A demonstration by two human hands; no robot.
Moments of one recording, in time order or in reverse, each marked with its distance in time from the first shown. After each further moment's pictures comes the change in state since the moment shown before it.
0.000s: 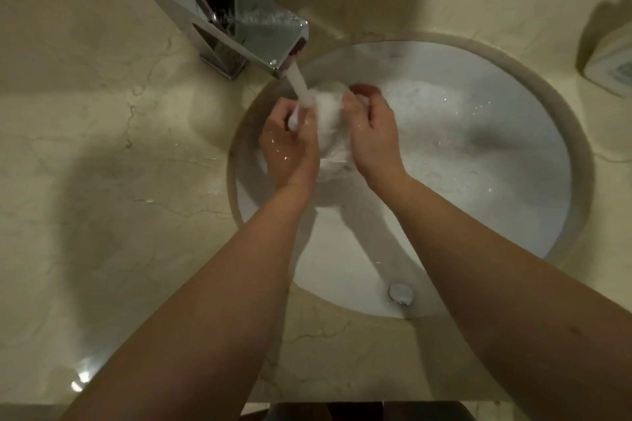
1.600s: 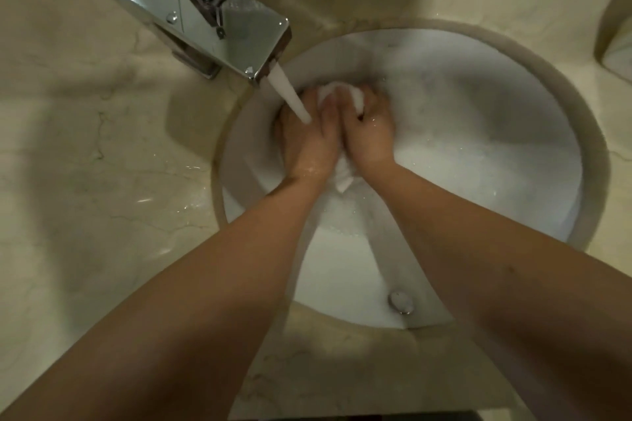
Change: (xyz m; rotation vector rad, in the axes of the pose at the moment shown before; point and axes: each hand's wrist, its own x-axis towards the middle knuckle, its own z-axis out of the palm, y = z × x) left_hand 0.010 -0.034 0.044 0.366 -0.208 0.006; right_hand 0.034 0.032 0.015 -0.244 0.115 0.016
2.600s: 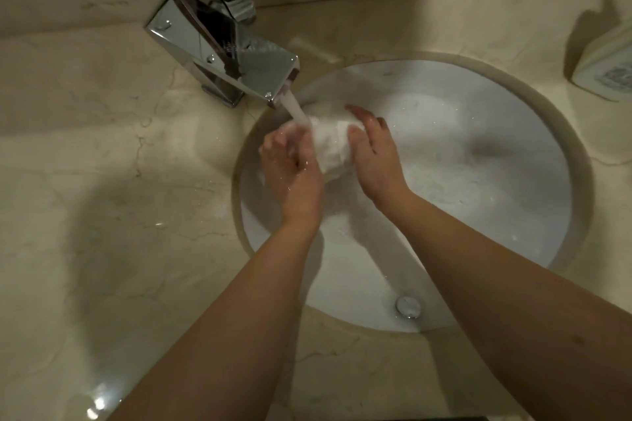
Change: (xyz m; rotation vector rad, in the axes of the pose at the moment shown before) left_hand -0.035 0.015 -0.049 -0.311 0.246 -0.004; right_hand -0.031 -0.012 -0.032 0.230 -0.214 -0.092
